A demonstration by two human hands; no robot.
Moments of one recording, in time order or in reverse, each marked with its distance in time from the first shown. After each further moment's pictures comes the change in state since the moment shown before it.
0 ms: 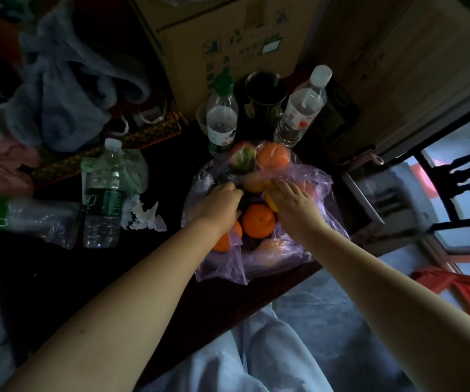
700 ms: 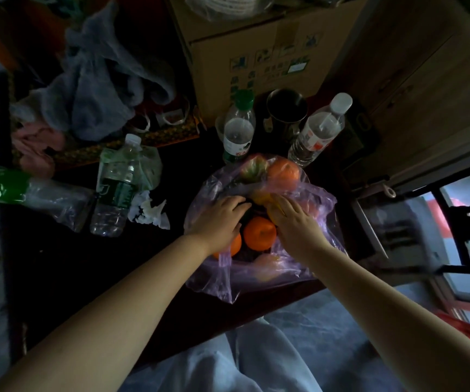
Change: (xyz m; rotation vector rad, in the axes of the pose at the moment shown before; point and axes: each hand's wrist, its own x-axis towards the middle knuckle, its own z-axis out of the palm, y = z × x) left_hand -0.023 -0.005 0.006 -0.021 0.093 0.119; right_hand 0.005 0.008 -0.005 0.005 0.032 -0.174
